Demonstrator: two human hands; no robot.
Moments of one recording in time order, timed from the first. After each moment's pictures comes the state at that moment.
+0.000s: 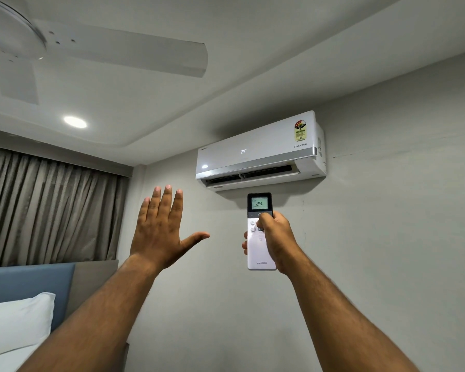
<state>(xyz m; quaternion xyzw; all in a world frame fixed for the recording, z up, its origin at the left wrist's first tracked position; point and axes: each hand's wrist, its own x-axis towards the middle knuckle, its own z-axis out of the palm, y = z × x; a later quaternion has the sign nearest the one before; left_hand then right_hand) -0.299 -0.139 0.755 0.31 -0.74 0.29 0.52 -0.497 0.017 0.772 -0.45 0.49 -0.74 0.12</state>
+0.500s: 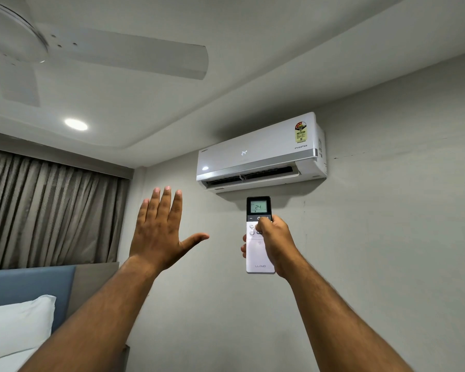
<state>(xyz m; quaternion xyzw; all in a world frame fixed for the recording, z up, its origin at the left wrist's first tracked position) -0.295 -0.142 0.756 0.31 -0.74 0.28 0.52 -0.494 0.013 0.767 -0.45 0.48 -0.74 0.13</state>
